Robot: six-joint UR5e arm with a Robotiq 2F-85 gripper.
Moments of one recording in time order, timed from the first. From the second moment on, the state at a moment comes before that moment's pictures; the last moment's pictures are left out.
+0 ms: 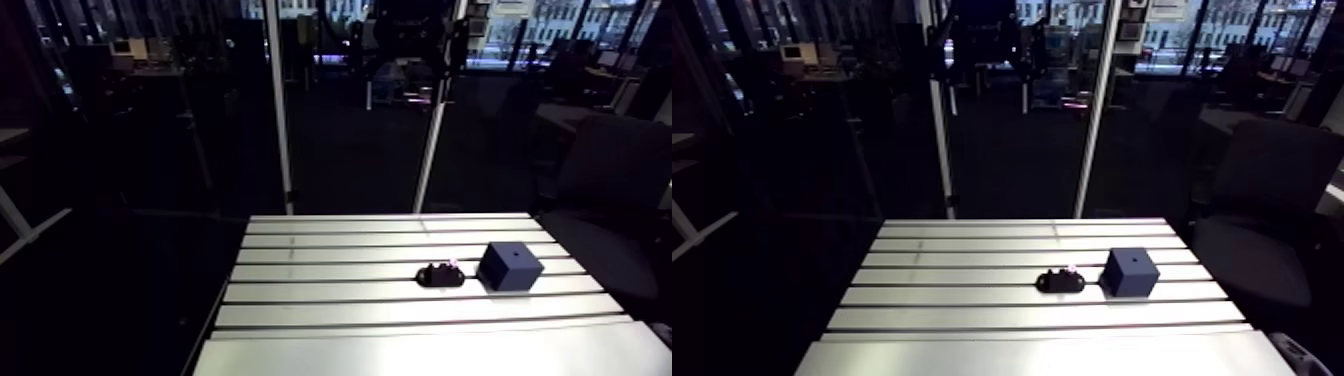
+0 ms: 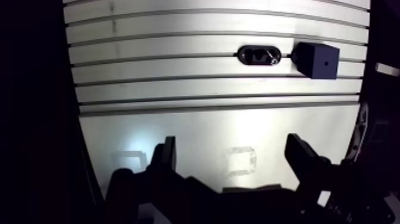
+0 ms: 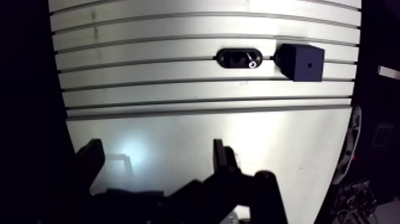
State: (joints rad) arm -0.06 -1.48 1.41 -1.45 -1.61 -1.61
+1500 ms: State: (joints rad) arm -0.13 -1.51 1.55 -1.60 -1.62 -1.77
